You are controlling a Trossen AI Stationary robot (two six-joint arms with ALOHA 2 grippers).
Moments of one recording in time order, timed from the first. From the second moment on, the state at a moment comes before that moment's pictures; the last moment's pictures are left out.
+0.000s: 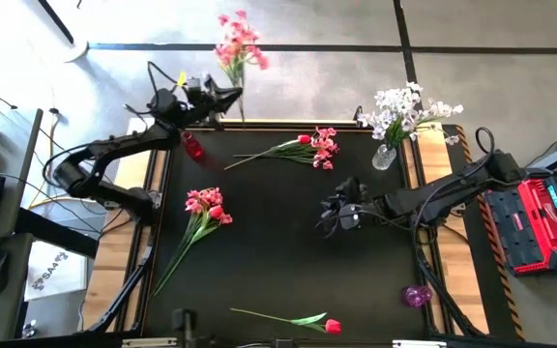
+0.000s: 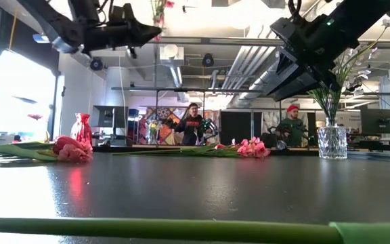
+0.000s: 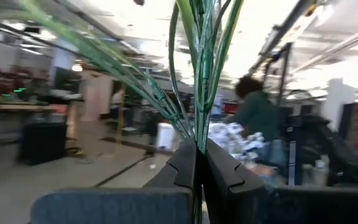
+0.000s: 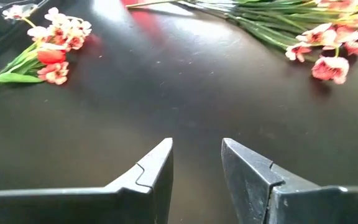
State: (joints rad) left arm 0.87 1.35 0.73 0.99 0.53 -0.33; right arm 0.24 1.30 0.74 -0.33 0.62 0.98
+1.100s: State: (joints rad) left arm 1.20 1.11 0.47 0.96 0.26 -0.19; right arm -0.05 1.30 0.74 -0.20 0.32 0.72
